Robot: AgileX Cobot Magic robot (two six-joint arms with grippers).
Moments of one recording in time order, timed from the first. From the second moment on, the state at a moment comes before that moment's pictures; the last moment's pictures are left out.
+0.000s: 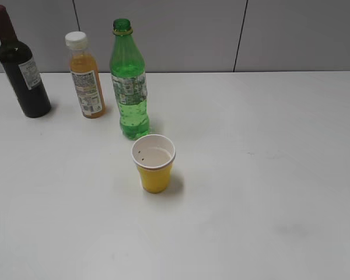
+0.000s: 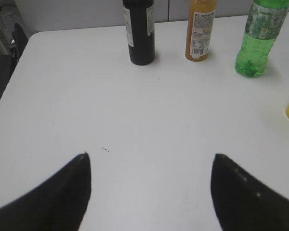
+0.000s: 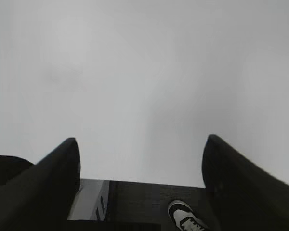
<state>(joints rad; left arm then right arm) -0.09 0.01 -0.51 -0.08 1.04 0.07 0.10 1.20 -0.97 -0.03 1.16 0.01</state>
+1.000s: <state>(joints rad) -0.09 0.01 -0.51 -0.08 1.04 0.07 0.10 0.27 -0.43 0.00 0.97 0.01</state>
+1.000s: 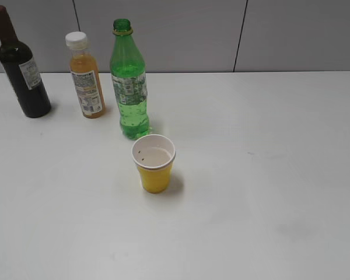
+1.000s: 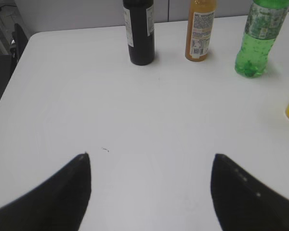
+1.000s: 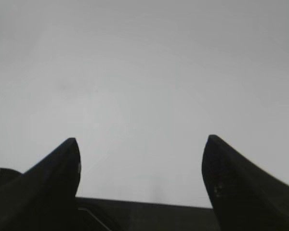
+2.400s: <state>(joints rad) -0.09 0.01 -0.51 -0.08 1.04 0.07 0.10 0.00 -0.41 0.00 0.95 0.01</state>
